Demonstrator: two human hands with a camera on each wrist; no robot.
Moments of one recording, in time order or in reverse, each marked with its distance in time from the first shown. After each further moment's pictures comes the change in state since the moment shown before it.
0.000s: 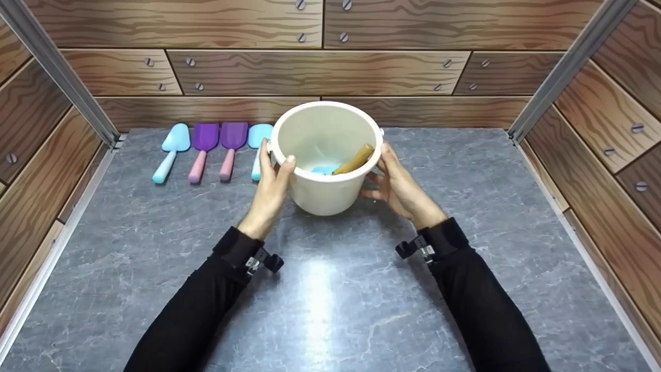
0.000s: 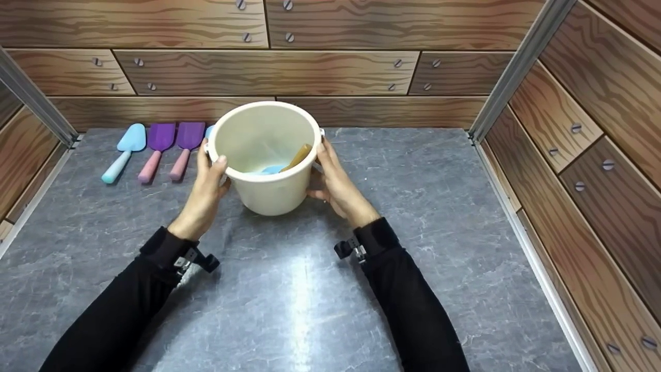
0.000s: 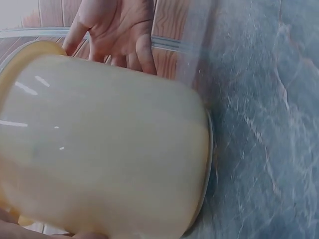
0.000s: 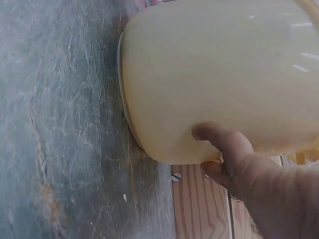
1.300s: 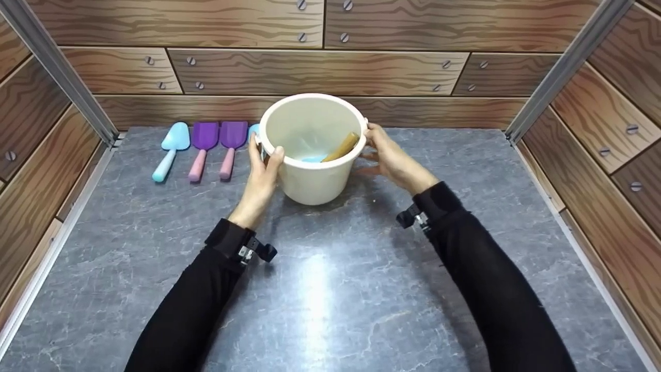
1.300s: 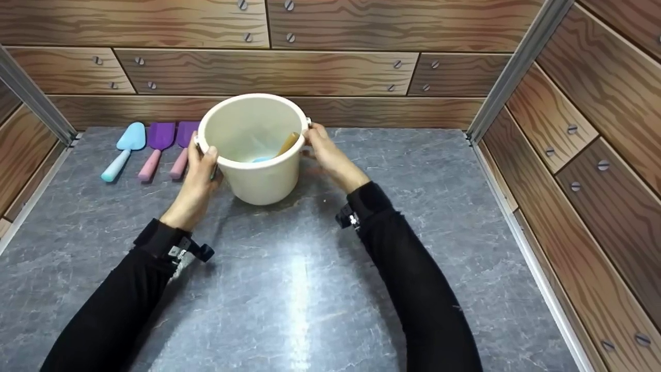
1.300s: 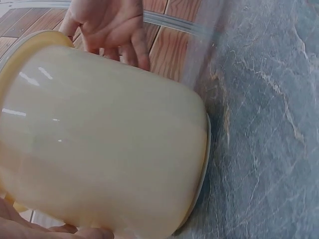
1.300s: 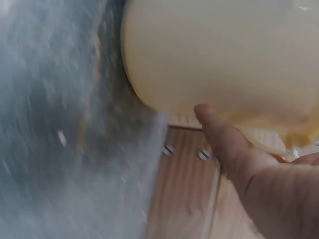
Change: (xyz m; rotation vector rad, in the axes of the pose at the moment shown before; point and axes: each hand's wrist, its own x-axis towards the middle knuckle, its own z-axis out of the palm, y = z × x) left_hand 0.015 -0.003 -0.025 0.051 0.018 0.012; right_hand 0.042 -0.043 0.012 -0.281 0.033 0.085
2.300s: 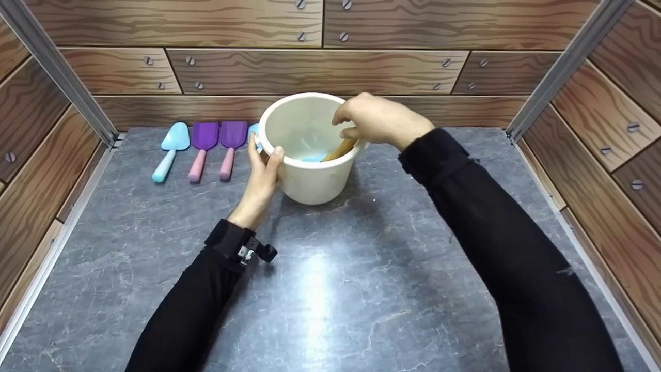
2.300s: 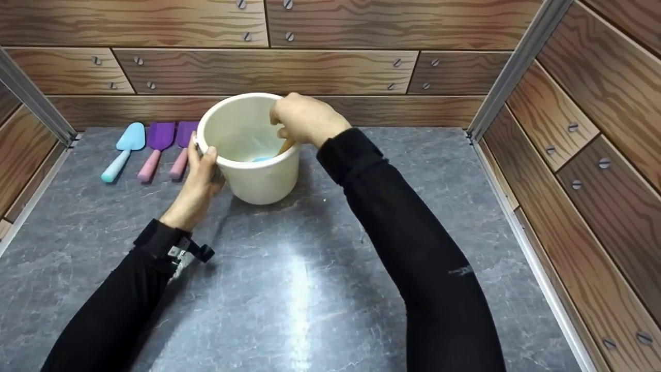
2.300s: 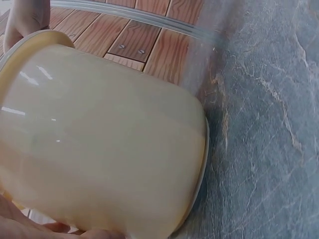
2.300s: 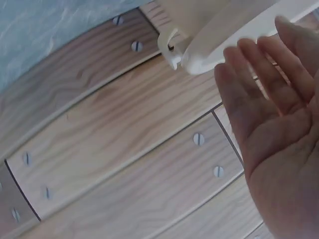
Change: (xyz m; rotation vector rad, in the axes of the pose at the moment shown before) left_hand 0.003 -0.001 0.003 -0.046 -0.008 0.001; right_hand 0.002 -0.125 0.028 -1.400 -0.276 -0.302
